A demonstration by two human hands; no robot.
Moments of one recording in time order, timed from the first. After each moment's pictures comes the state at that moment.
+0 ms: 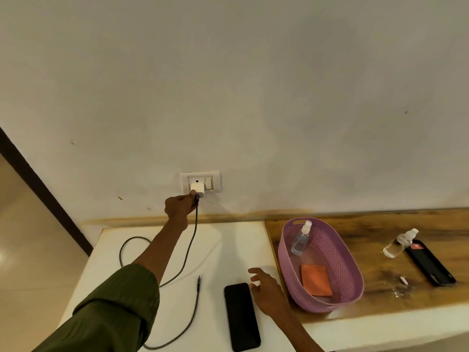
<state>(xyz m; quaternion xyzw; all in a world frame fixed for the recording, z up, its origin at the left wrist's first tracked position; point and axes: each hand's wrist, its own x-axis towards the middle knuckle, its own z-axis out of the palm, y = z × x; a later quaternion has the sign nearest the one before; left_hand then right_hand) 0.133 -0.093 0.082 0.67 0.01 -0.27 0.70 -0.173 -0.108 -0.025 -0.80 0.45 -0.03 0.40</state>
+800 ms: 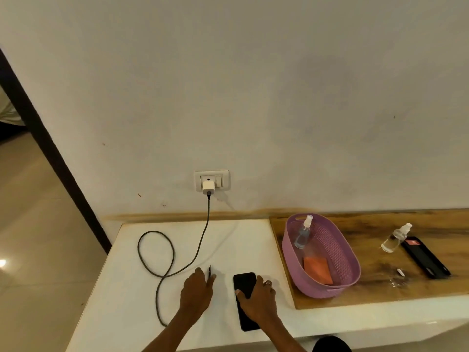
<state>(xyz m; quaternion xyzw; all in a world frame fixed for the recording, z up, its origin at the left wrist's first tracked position) -0.011 0.069 -0.045 0.90 -0.32 -0.15 0.26 -0.161 -0.034 -0.031 -0.77 0.56 0.04 0.31</state>
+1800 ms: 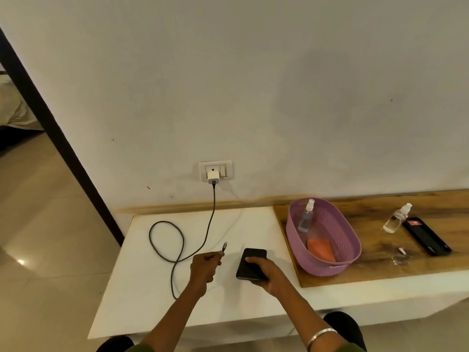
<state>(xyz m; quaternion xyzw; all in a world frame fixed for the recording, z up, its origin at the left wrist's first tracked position) -0.013 0.076 0.010 0.77 -0.07 -0.37 0.52 -0.165 -0.044 0.000 -0.35 0.50 -0.13 0.78</state>
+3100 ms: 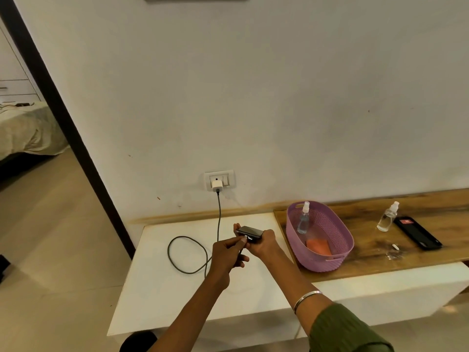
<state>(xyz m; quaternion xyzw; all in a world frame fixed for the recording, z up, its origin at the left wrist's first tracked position) -0.083 0.094 0.119 0.64 -0.16 -0.39 0.64 -0.129 -0.028 0.110 -0.01 0.34 -0.24 0.91</state>
